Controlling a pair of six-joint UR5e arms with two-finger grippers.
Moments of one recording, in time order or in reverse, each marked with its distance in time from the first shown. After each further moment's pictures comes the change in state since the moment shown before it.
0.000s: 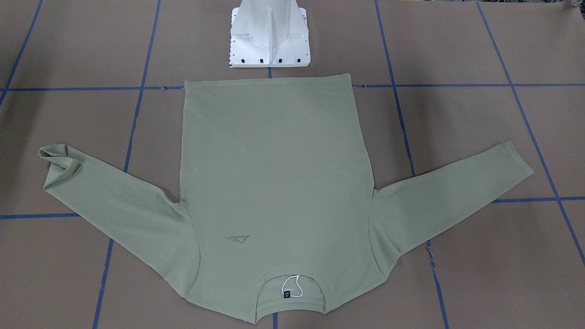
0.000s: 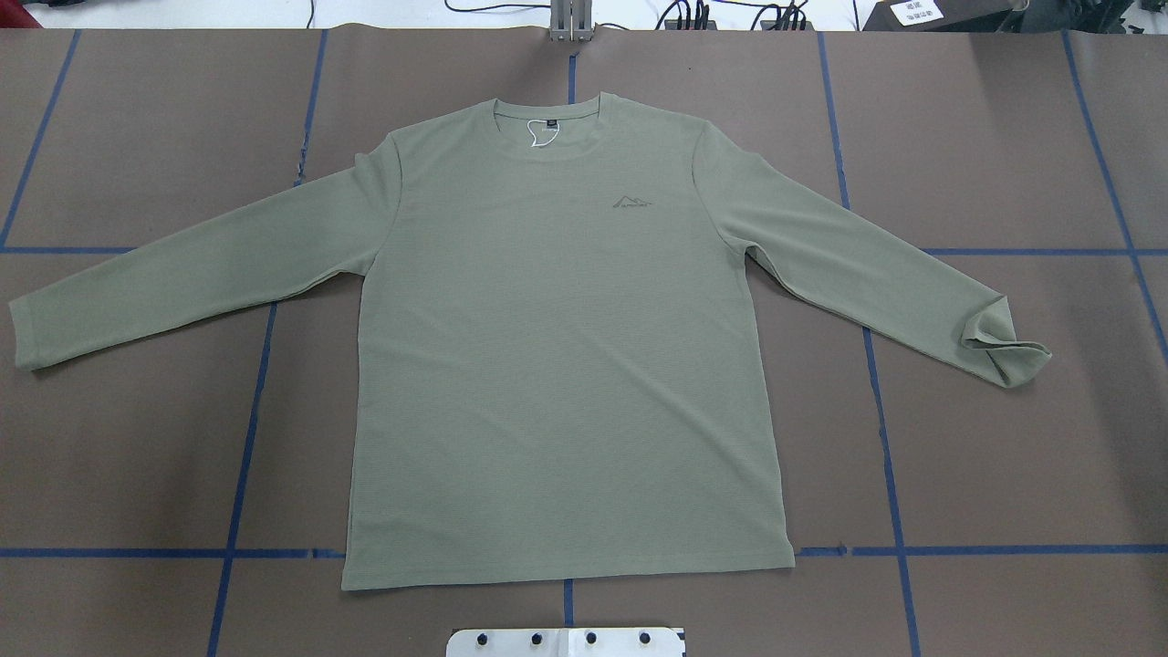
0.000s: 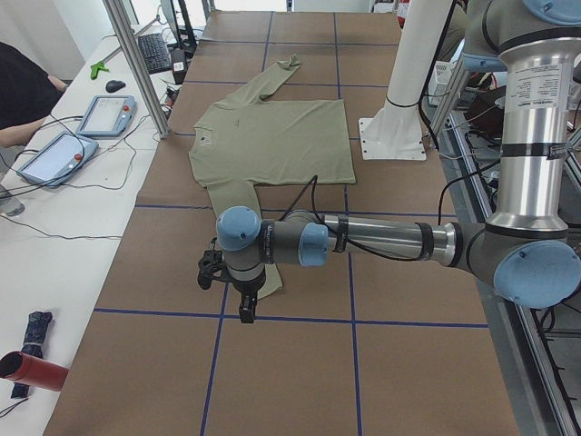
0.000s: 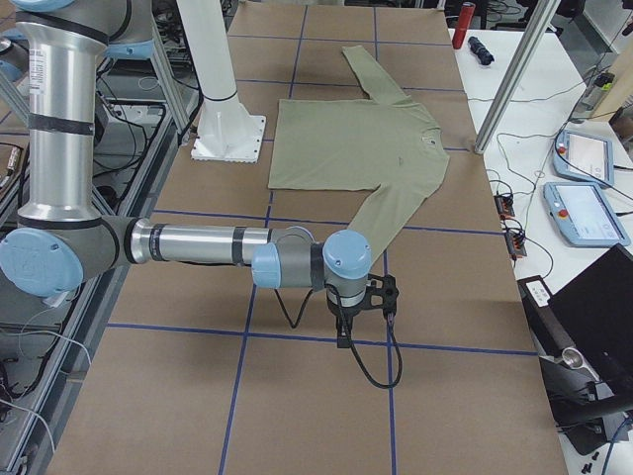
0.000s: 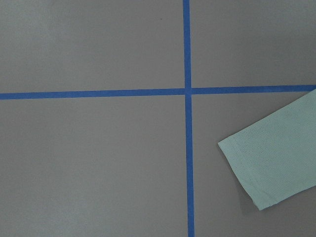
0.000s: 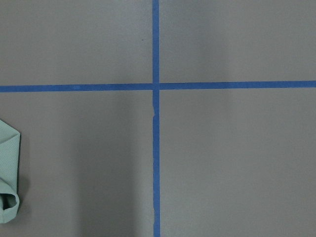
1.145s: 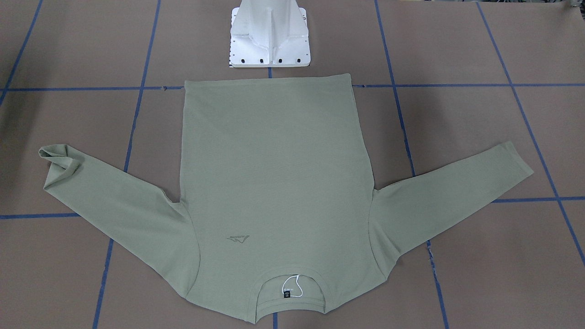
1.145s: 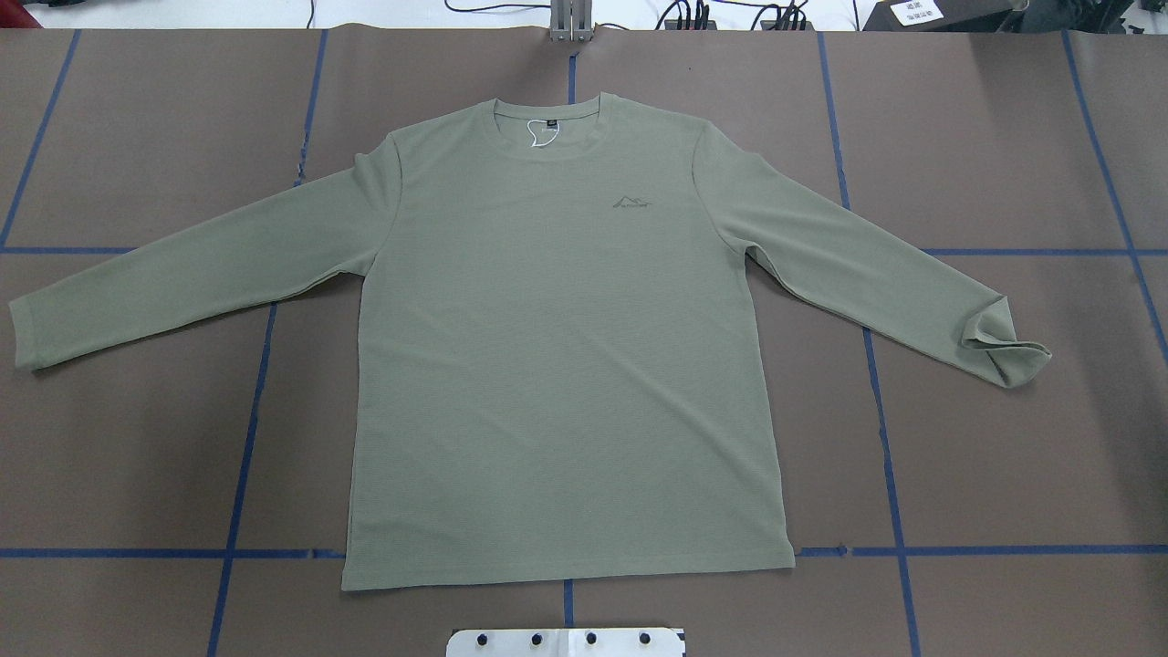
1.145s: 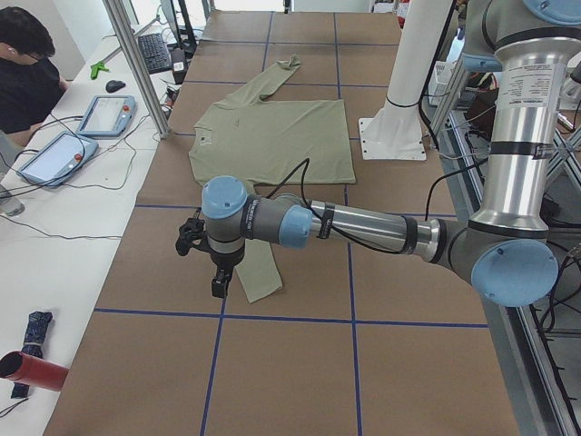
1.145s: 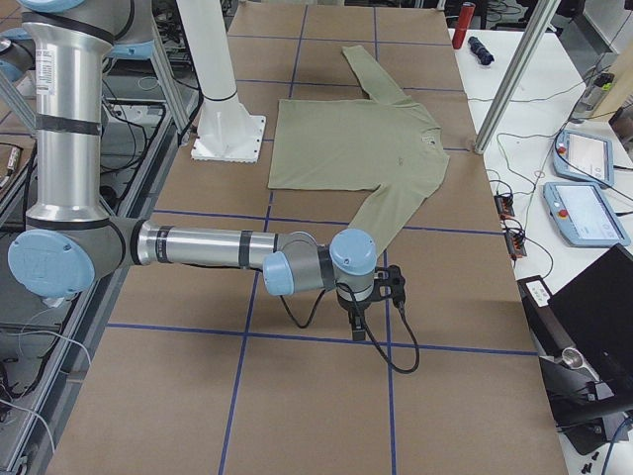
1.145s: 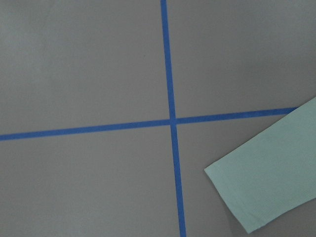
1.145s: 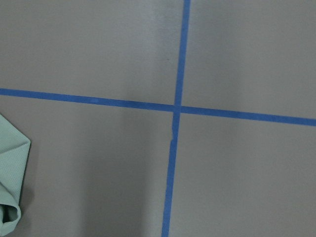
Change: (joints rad) left arm 0.015 -0.090 -0.010 -0.102 0.011 0.004; right arm -0.080 0.021 -0.043 0.198 0.013 0.013
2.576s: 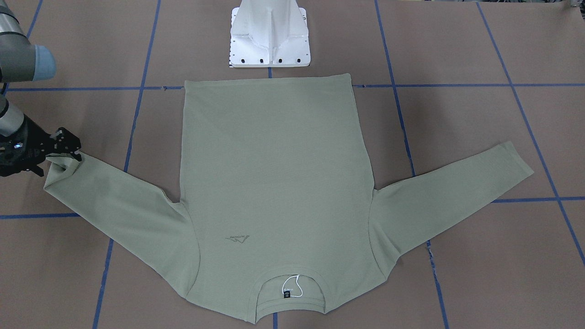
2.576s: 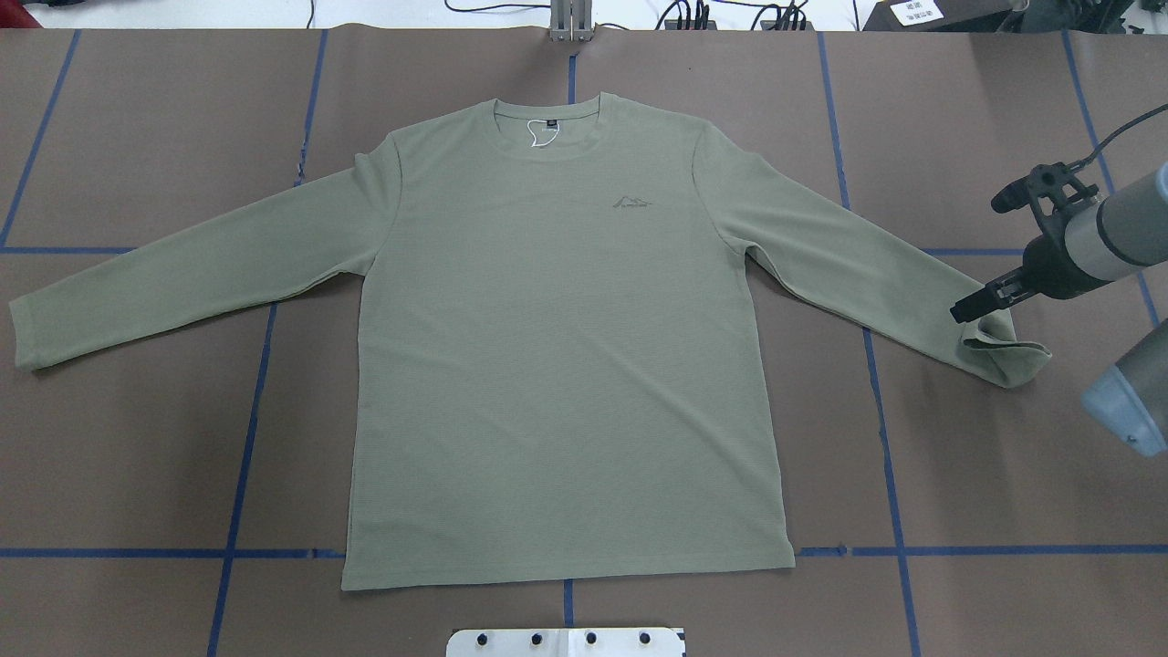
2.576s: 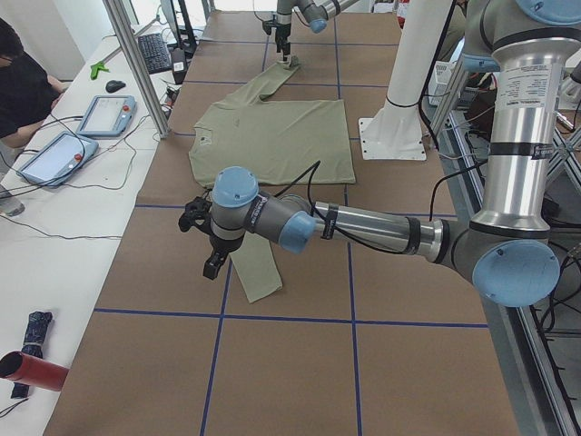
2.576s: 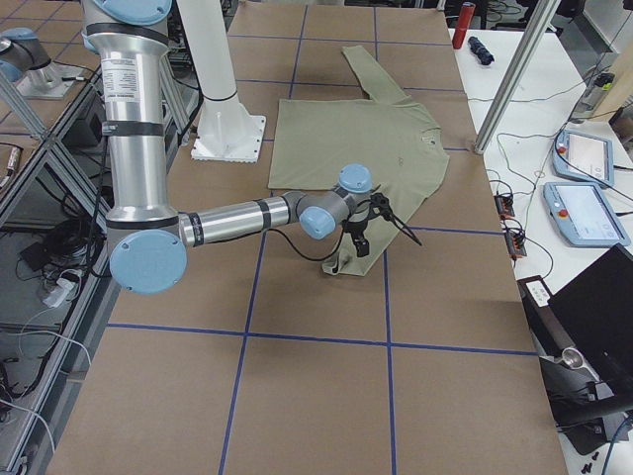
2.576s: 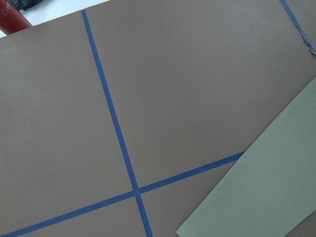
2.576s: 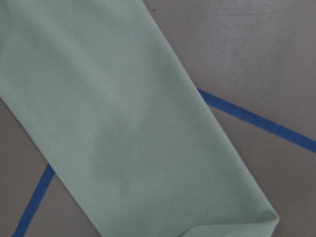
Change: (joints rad) left arm 0.029 0.038 0.001 -0.247 -0.011 -0.006; right arm -0.553 0.120 0.061 0.191 -0.215 0.341
